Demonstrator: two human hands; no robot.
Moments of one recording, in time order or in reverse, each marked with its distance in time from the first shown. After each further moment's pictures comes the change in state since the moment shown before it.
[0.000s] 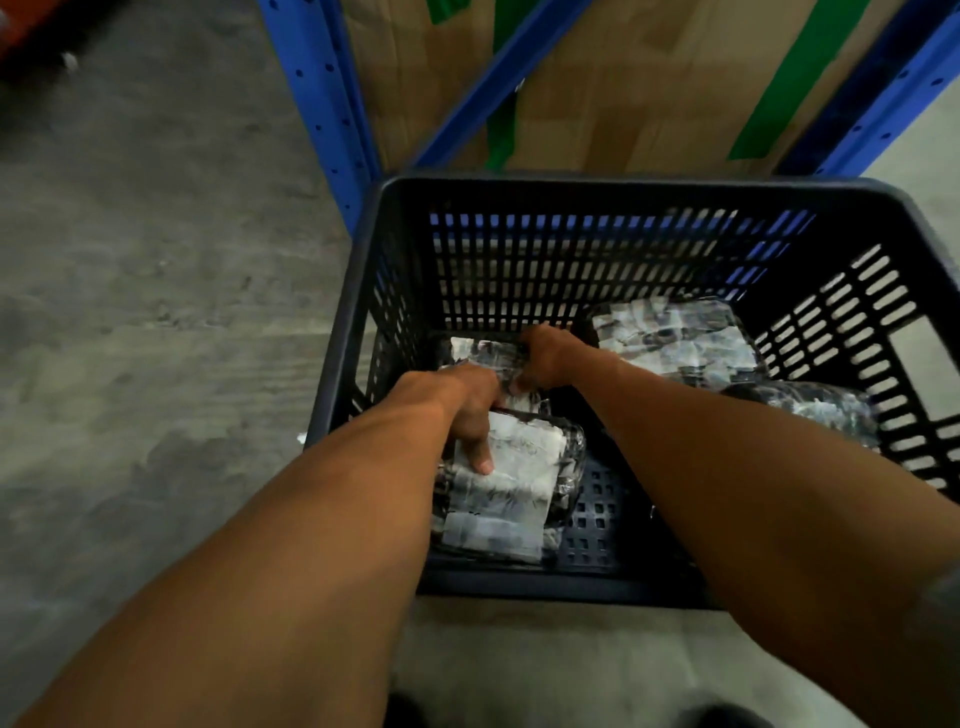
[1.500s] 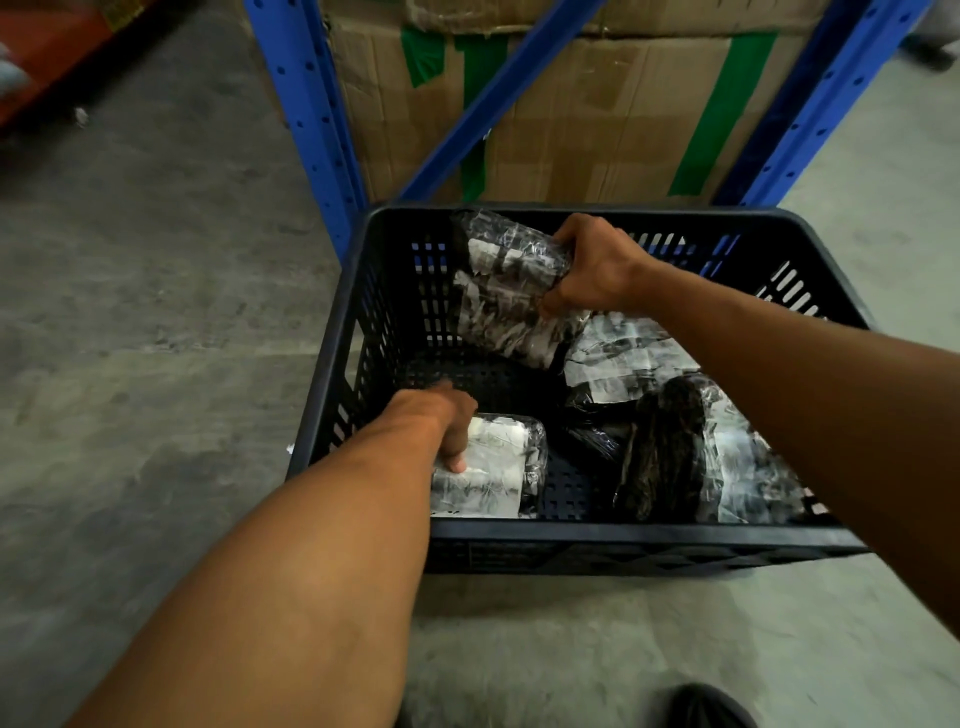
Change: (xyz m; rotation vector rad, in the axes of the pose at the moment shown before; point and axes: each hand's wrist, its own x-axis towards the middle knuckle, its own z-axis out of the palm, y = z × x) left_hand -0.010 0.010 0.021 0.127 0.044 -0.080; right_hand -0.095 0.009 -0.118 0.167 0.368 -0.170
